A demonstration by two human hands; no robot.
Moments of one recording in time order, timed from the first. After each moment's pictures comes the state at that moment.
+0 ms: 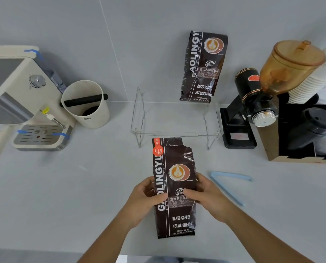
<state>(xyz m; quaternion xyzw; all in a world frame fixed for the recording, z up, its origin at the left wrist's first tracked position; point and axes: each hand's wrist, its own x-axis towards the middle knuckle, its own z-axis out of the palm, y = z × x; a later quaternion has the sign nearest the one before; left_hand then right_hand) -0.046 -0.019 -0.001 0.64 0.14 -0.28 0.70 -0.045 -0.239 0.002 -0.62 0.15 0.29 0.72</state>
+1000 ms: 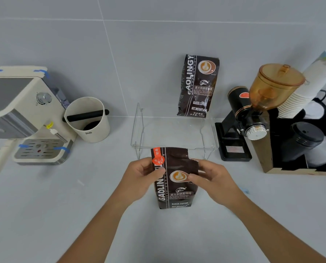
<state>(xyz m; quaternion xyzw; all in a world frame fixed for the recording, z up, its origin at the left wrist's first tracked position) 0.012 -0.021 0.072 0.71 -0.02 -0.13 0.70 -0.010 -0.253 0.067 -0.75 -0.03 0.09 0.65</state>
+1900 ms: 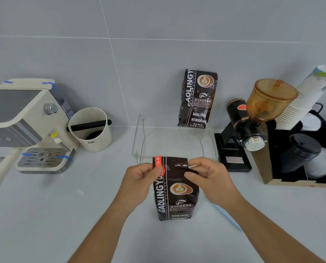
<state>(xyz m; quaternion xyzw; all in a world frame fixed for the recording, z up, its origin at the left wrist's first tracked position) 0.010 -0.027 0.101 0.72 0.02 -0.08 0.69 0.001 -0.234 0.110 -0.76 0.02 0.05 0.65</state>
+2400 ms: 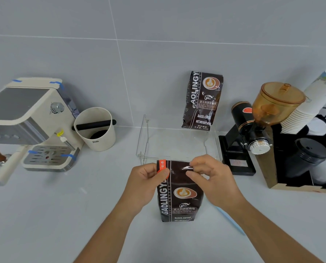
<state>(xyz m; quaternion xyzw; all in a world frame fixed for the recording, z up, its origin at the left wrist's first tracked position) 0.007 -0.031 0.107 0.70 0.04 -0.08 0.71 0.001 -0.227 0.122 -0.82 -0.07 -0.04 0.57</state>
